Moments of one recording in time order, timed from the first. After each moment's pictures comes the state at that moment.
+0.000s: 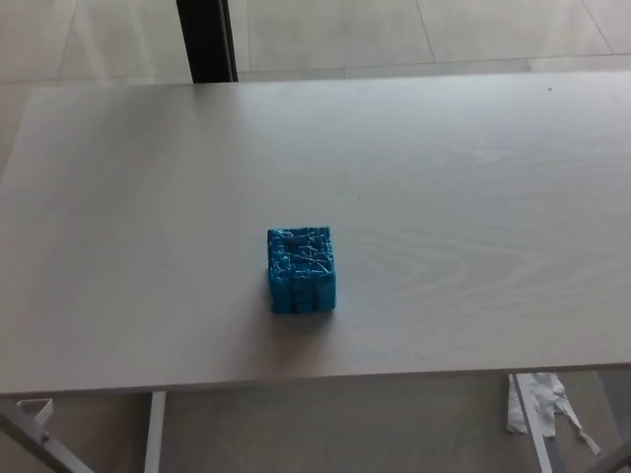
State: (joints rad) left_arm -0.07 0.75 0.37 1.19 -0.06 -0.01 -0.20; right_arm 0.10 -0.67 -0.40 1.00 0.04 -0.06 0.12
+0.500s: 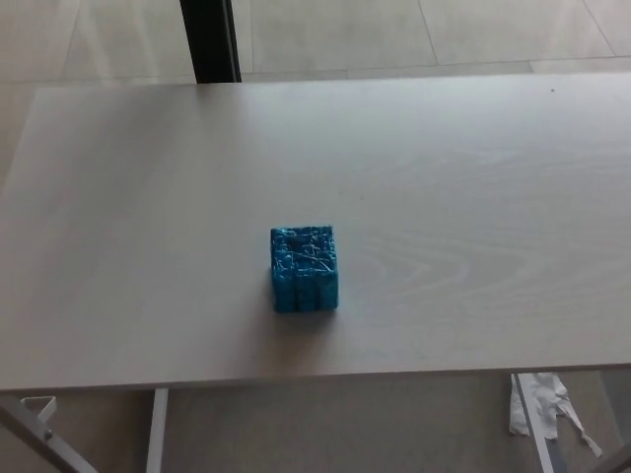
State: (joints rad) left_arm -0.03 0.77 0.48 1.24 -0.12 0.00 -0.22; right_arm 0.08 -0.68 -0.51 1.08 0.12 -0.04 0.11
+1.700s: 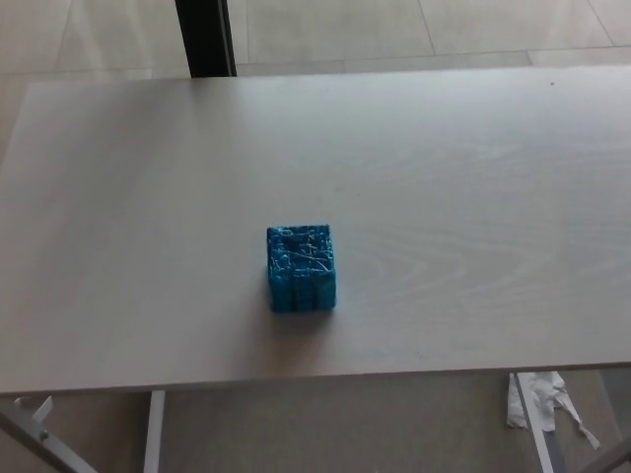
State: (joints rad) left_arm -0.09 0.75 0.52 1.23 -0.18 -0.02 -0.22; right_arm -0.51 -0.68 -0.21 0.14 0.16 0.12 0.10
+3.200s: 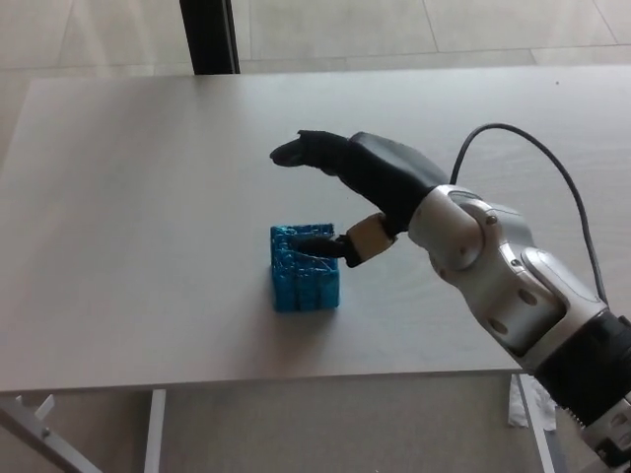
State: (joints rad) left_arm -0.06 0.72 0.47 1.22 -0.18 -0.06 -0.24; right_arm -0.72 -0.23 0.62 0.36 -0.37 0.19 0.15
